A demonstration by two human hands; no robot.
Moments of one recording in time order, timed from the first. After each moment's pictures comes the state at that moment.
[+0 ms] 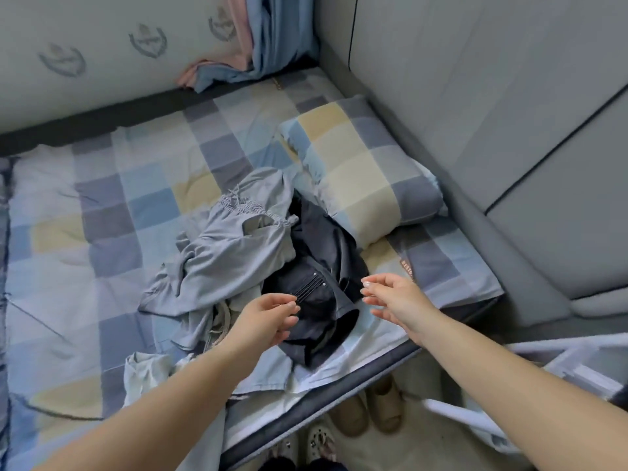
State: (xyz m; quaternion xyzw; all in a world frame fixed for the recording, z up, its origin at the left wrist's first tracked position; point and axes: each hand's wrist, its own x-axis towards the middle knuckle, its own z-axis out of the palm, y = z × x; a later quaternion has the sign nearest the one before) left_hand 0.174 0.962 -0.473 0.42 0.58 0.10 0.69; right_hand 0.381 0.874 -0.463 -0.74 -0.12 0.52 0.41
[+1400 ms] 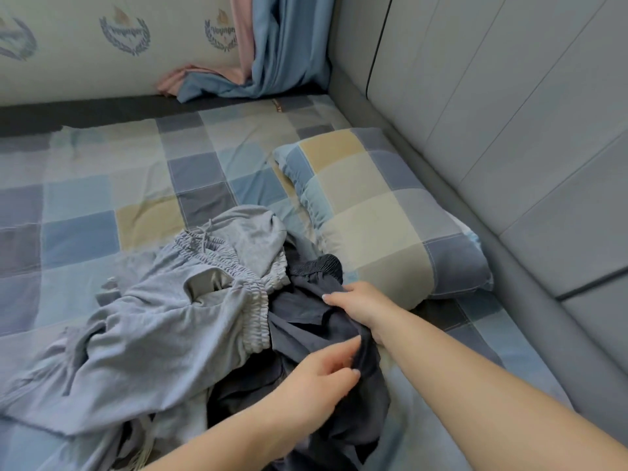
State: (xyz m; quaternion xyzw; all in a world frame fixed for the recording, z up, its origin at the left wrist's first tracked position) left_hand 0.316 1.073 -0.623 0.55 0.29 0.06 0.78; right_hand 0.459 1.103 -0.636 -0.79 -0.22 0.50 0.28
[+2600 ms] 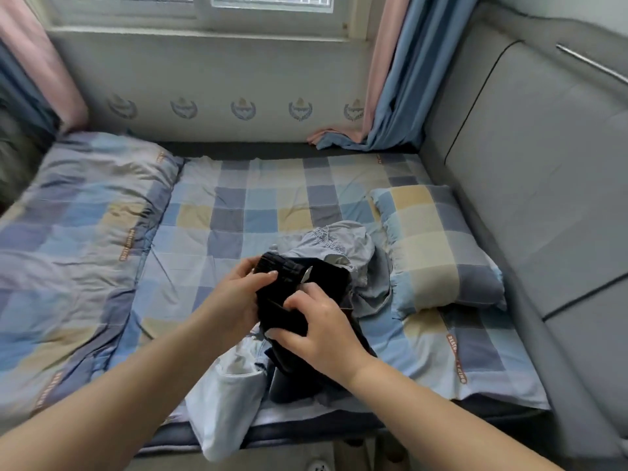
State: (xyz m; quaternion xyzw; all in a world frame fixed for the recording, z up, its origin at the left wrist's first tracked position) left_hand 0.023 0.920 -0.293 0.31 0.48 0.39 0.72; right_hand 0.171 0.874 -0.336 -0.53 -0.74 0.24 0.33
